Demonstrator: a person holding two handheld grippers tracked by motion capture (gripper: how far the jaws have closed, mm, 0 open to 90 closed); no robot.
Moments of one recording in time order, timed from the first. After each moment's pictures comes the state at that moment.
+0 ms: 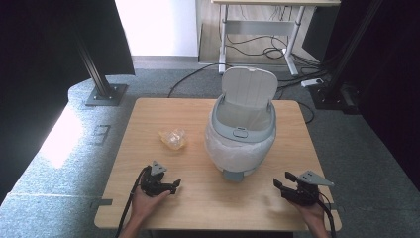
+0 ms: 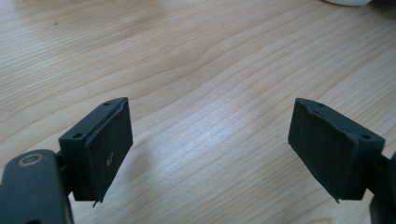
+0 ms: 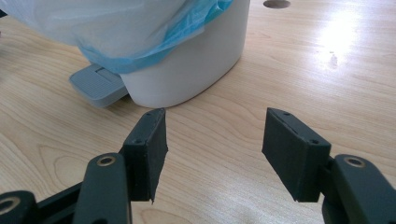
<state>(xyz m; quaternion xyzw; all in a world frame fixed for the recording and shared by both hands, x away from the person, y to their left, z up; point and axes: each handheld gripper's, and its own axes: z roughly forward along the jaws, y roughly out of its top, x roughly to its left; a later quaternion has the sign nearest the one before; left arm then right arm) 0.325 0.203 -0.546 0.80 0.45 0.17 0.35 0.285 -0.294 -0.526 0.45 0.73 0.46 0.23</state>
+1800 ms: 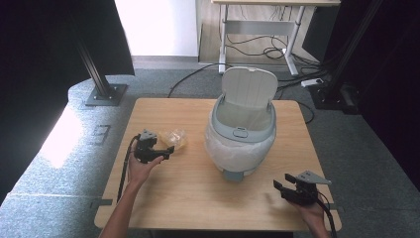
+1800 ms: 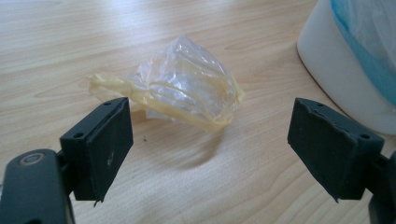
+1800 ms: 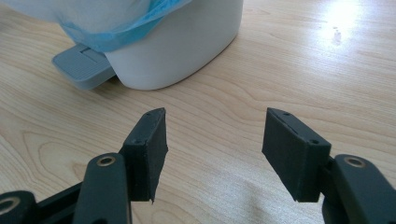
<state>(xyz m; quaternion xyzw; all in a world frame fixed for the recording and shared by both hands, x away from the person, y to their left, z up) 0.409 0.230 -0.495 0.76 0.47 0.18 0.41 0.290 -0.296 -0.536 0.46 0.74 0.44 0.21</state>
